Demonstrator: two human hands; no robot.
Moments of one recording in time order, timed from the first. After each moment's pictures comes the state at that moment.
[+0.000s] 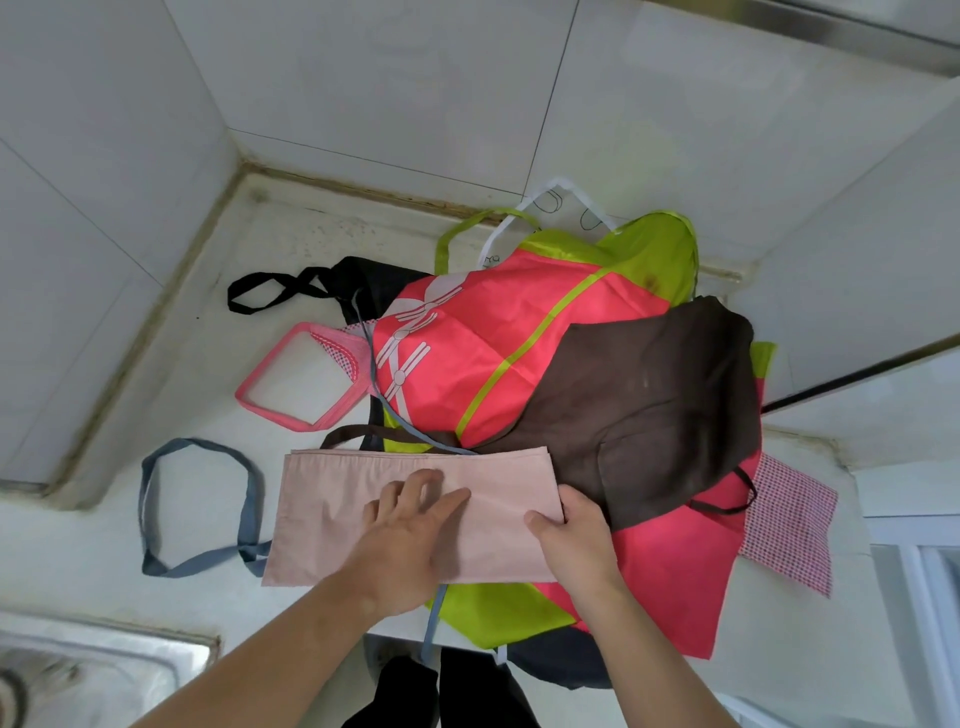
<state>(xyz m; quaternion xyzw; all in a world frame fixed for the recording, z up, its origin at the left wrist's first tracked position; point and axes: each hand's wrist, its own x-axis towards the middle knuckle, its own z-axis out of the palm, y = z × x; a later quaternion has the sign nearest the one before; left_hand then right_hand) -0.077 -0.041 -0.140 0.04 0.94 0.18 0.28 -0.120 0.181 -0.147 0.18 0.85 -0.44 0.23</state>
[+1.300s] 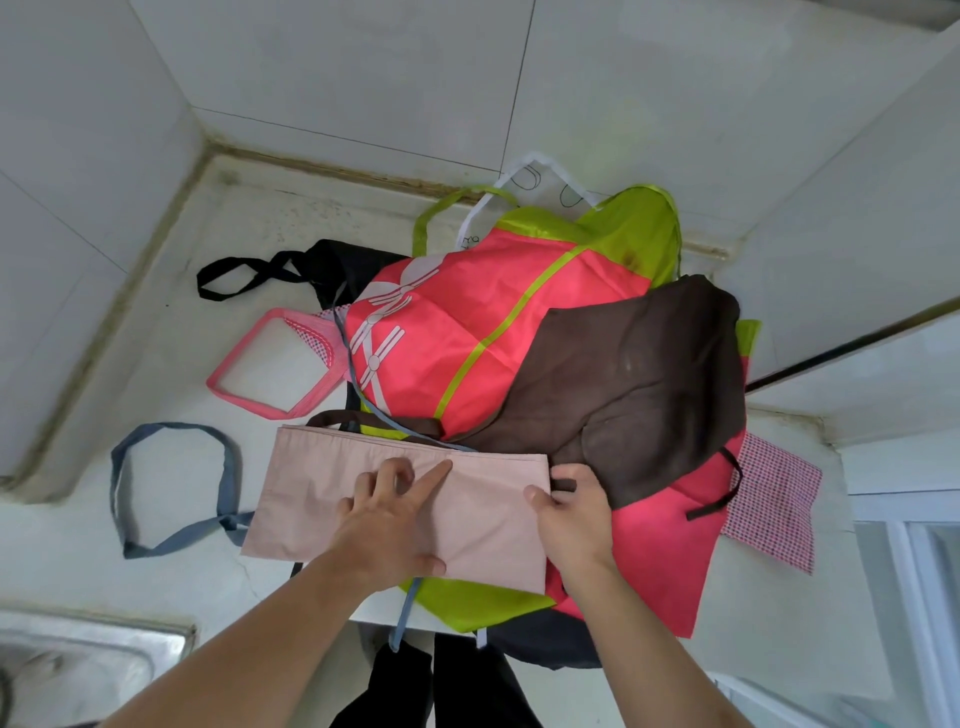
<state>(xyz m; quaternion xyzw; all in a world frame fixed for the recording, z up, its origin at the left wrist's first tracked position) -0.084 -0.028 -0.159 -0.03 0.94 0.14 0.31 -0.123 0.200 -0.159 0.28 0.82 -0.47 0.17</state>
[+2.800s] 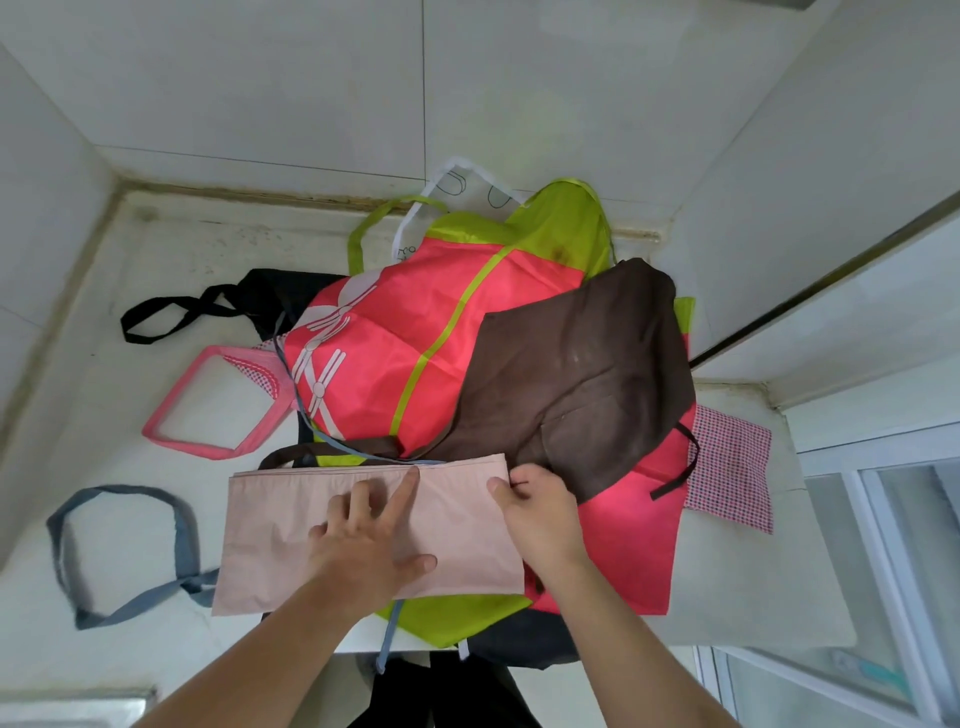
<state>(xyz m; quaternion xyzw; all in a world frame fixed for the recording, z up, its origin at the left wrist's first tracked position) -0.087 0.000 -0.167 -0.03 0.96 0.04 0.28 -0.130 0.211 -0.132 0.18 0.87 -0.41 0.19</state>
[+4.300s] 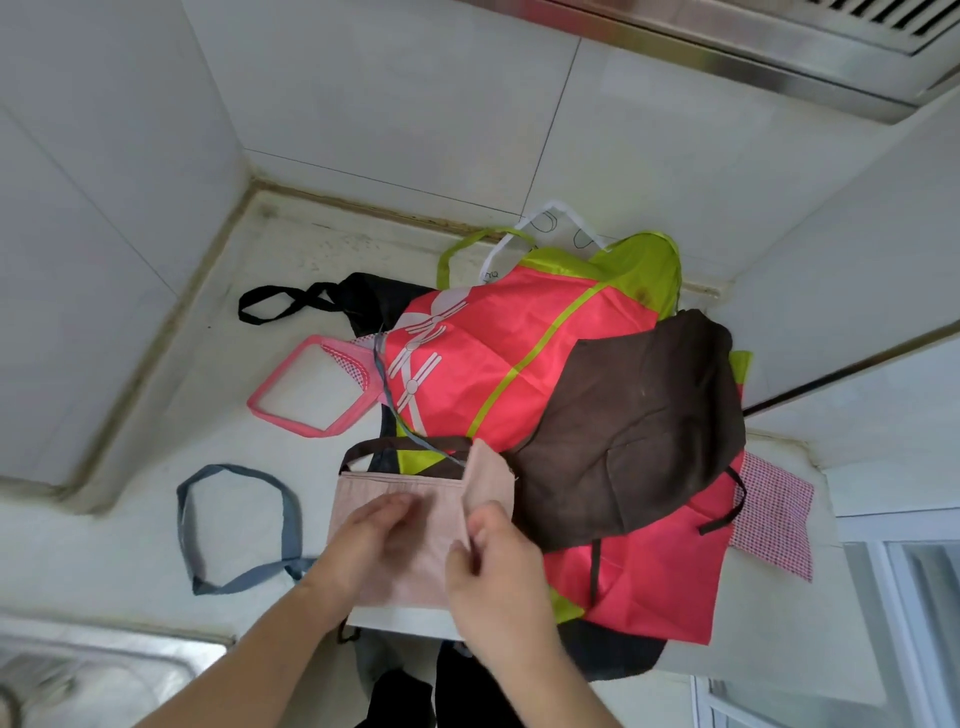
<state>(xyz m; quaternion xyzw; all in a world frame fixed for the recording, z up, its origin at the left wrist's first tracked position) -0.062 -0.078 -0.144 -0.36 0.54 0.73 0.24 -0.053 0.088 -0.055 0.03 0.90 -0.39 0.18</state>
